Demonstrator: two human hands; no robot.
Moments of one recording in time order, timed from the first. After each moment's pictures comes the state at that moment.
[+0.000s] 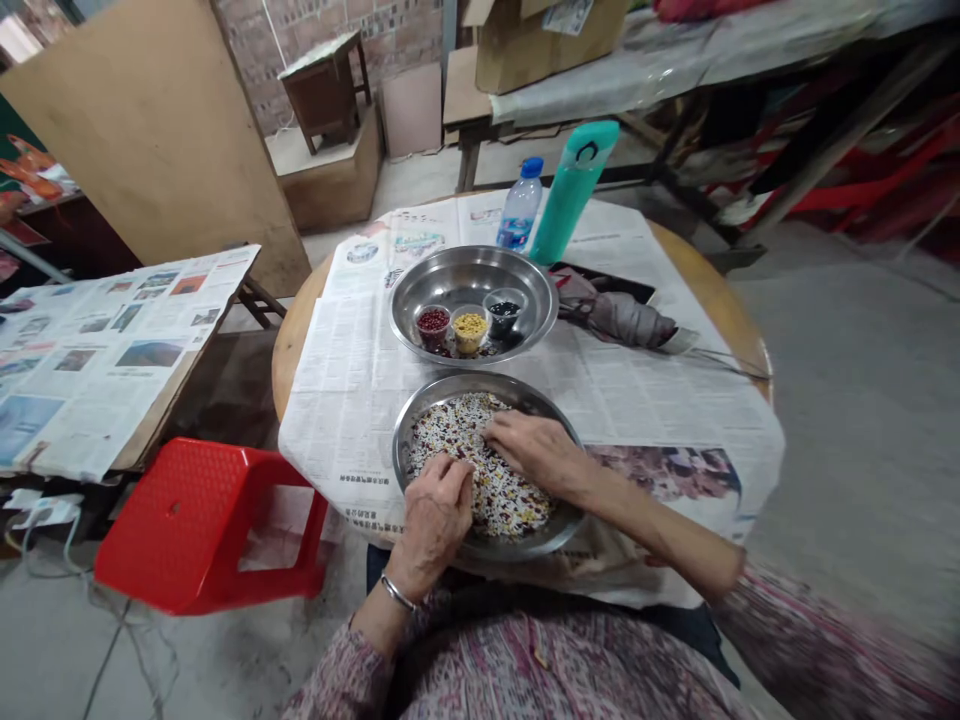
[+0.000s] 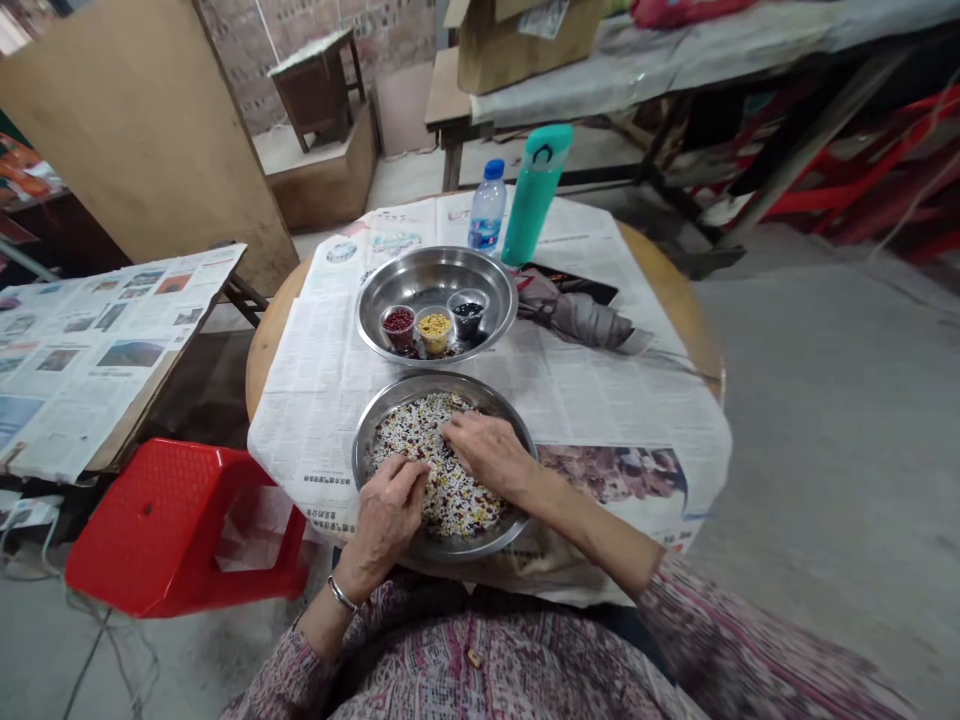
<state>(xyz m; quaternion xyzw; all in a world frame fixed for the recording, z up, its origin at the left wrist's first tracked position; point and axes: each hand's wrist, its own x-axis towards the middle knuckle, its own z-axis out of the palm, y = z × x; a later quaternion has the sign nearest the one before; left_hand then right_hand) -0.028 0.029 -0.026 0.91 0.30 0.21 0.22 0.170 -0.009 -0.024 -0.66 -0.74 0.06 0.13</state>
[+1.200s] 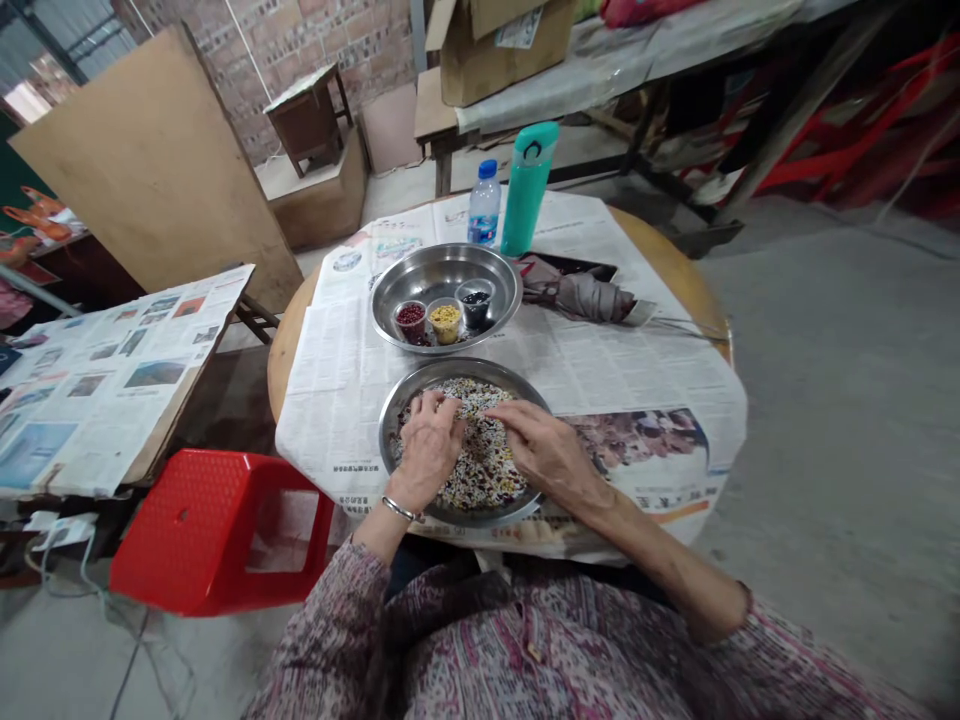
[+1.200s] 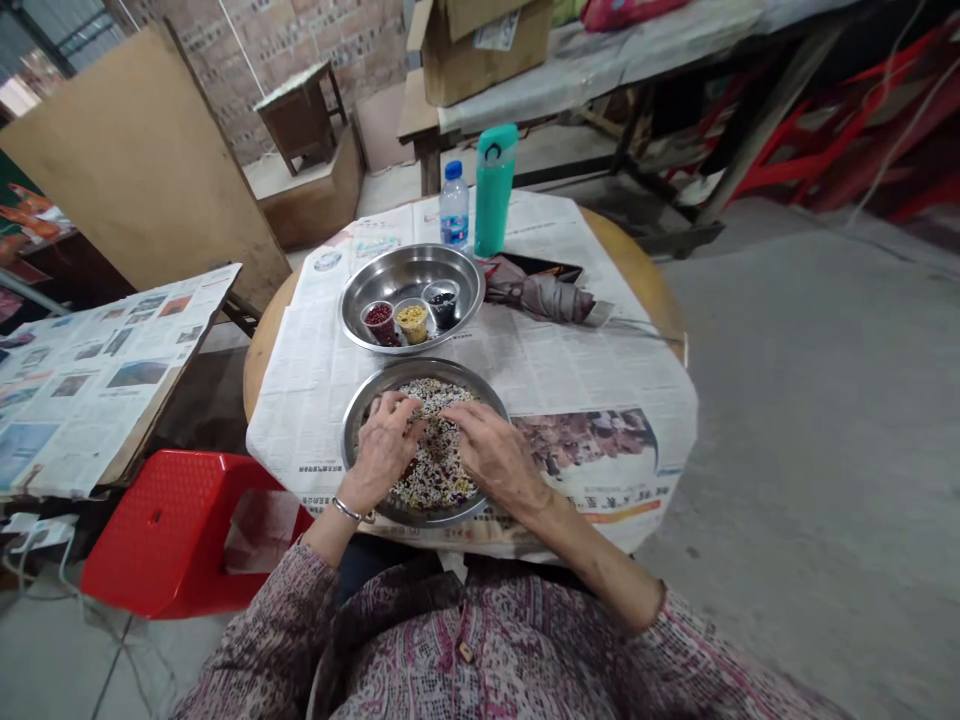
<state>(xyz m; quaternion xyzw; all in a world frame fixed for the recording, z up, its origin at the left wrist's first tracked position) 0.016 0.062 -0.007 0.94 0.30 0.12 0.13 0.156 -0.052 -0.037 -0.69 -0.58 0.03 0.43</state>
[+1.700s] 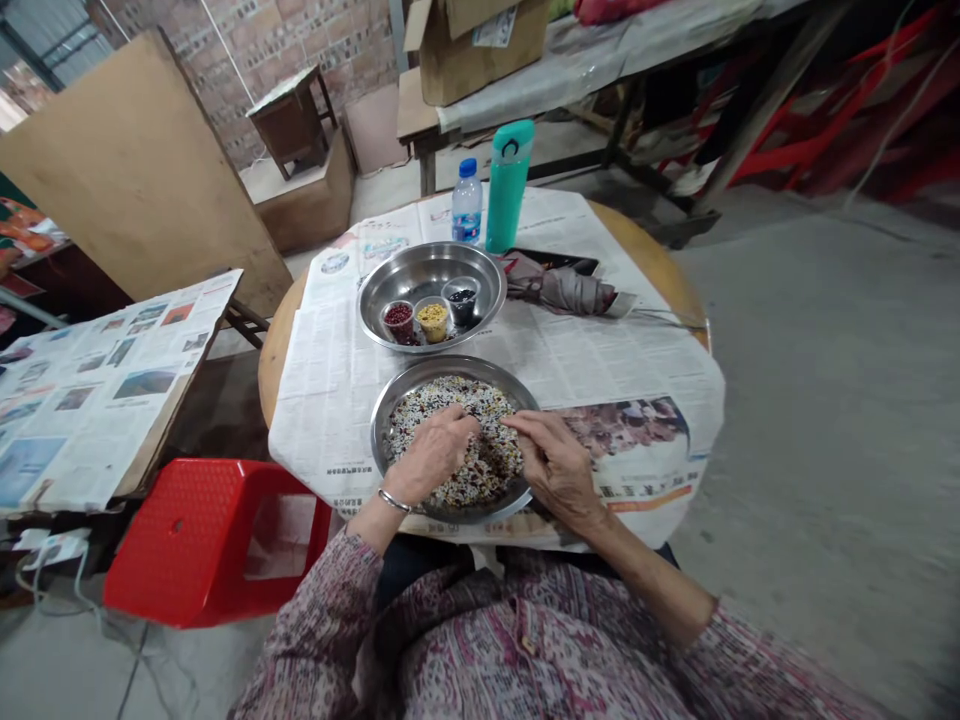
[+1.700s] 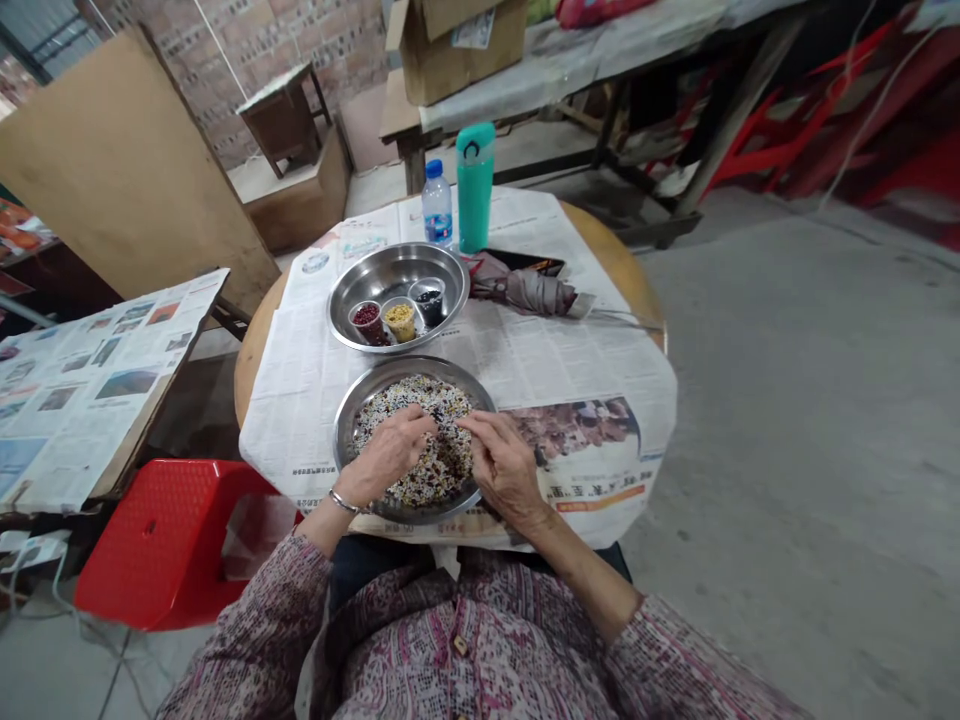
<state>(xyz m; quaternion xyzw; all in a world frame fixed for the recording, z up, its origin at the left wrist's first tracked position) 0.024 0.065 -0.007 0.98 0.12 0.02 0.15 0.146 -0.077 -0.062 -0.70 -0.49 -0.05 0.51</state>
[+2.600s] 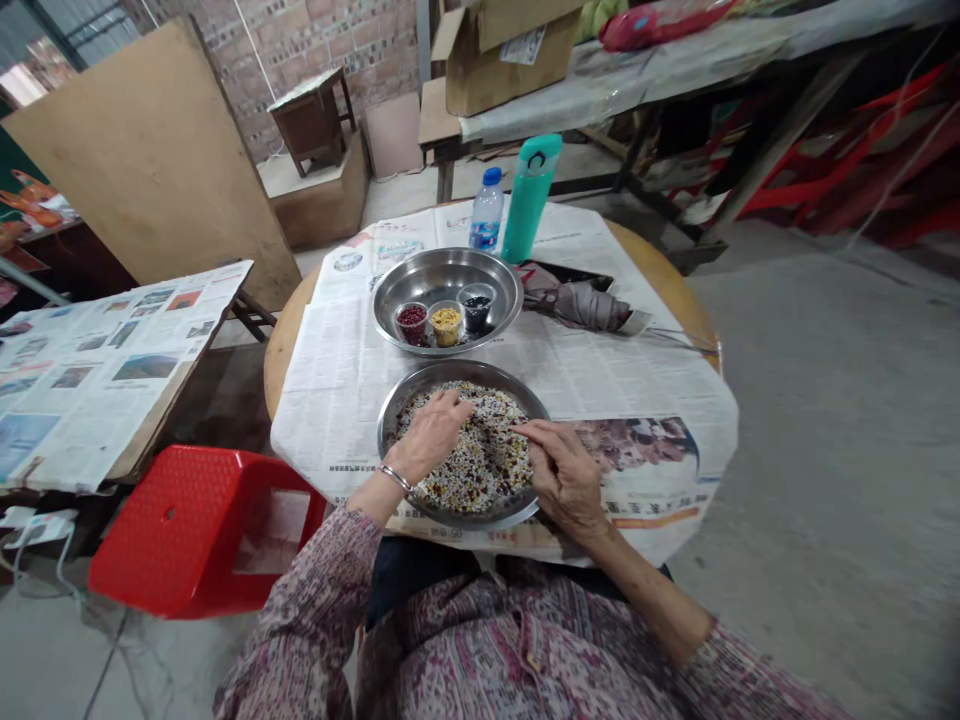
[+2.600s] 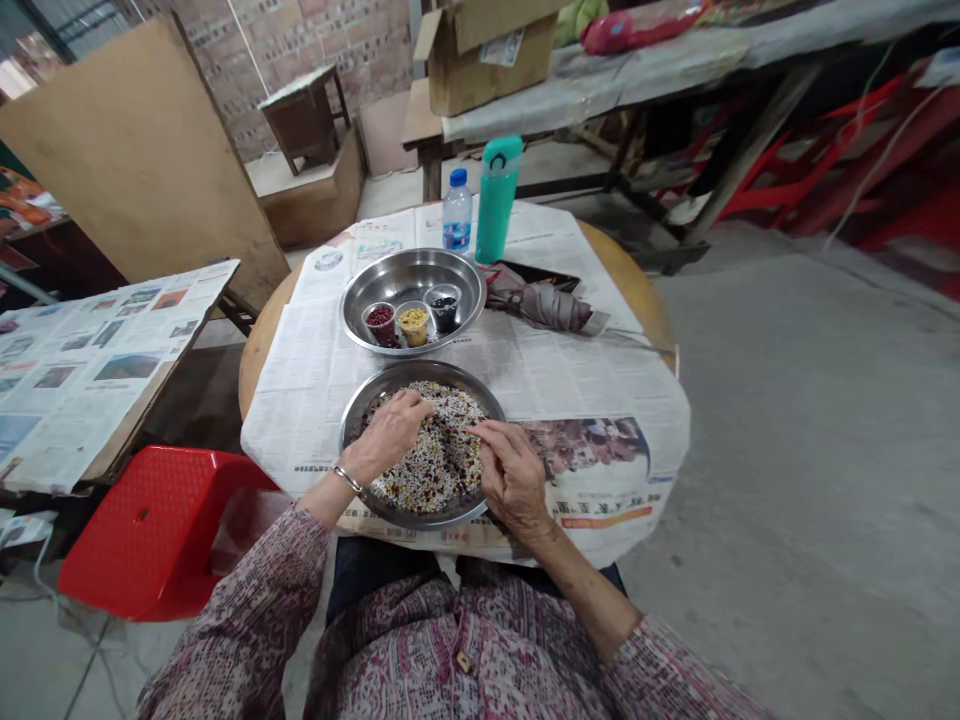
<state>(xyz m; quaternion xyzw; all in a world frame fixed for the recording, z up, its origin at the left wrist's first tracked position) 0.030 0.087 -0.004 0.98 0.16 0.00 0.08 0.150 -0.074 -0.075 -0.67 -0.50 -0.11 0.54</state>
